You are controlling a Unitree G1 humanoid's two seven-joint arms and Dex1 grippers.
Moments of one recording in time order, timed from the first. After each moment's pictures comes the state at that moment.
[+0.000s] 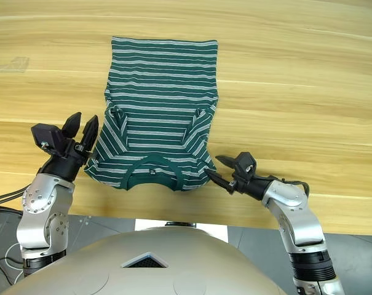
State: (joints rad) left arm 0.44 0.25 0.11 -0.52 -0.32 0.26 -0.28; right arm 0.42 -0.54 0.11 -0.35 0.35 0.33 0.75
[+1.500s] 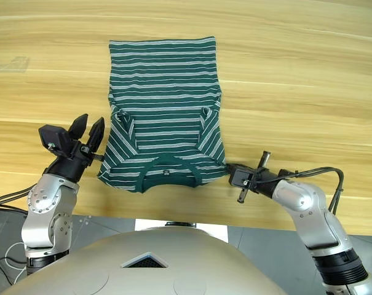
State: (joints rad) left arm 0.44 0.24 0.07 -0.50 -0.31 0.24 -0.30; right arm 0.43 -0.80 0.19 -0.40 -0.23 0.02 0.69
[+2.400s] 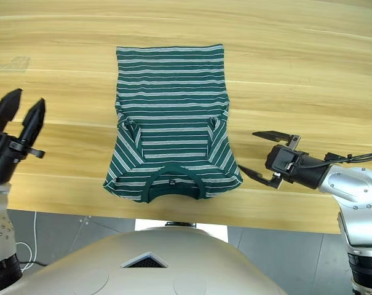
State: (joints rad) left arm 0.43 0.50 0.48 -0.51 -0.54 0.10 -0.58; right arm 0.44 -0.87 -0.13 -0.47 0.26 0.04 0.95
